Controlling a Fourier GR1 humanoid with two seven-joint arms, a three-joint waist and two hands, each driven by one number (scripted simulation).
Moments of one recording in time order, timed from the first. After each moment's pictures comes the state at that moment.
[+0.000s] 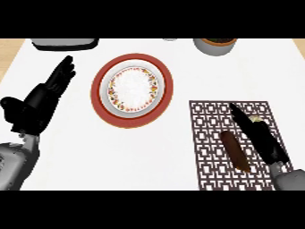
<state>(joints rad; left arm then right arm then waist) -0.29 0.42 -0.18 -1.55 0.17 0.09 0.14 -0.13 -0.46 0.33 -1.35 -0.17 0.00 0.13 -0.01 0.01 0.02</state>
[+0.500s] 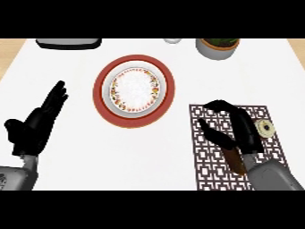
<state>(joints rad) -0.12 0.39 -0.14 -1.48 0.17 0.12 0.04 -0.24 -0.37 0.44 -1.41 0.26 -0.39 0.09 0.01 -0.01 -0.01</state>
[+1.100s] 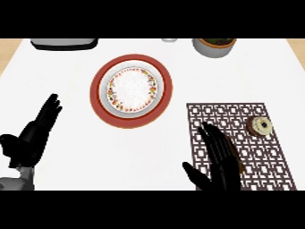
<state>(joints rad) -0.04 0.36 -0.09 -1.39 0.19 0.07 -0.09 0.05 -0.19 0.58 -1.40 0.76 -0.93 -0.07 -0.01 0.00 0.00</state>
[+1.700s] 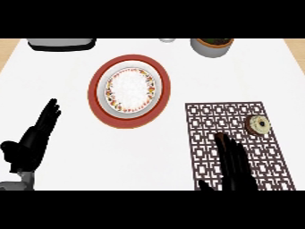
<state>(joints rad) -0.02 0.35 -0.07 -1.35 0.17 0.06 -0.15 0.30 -0.15 0.50 -1.66 1.35 -0.56 0.39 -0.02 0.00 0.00</state>
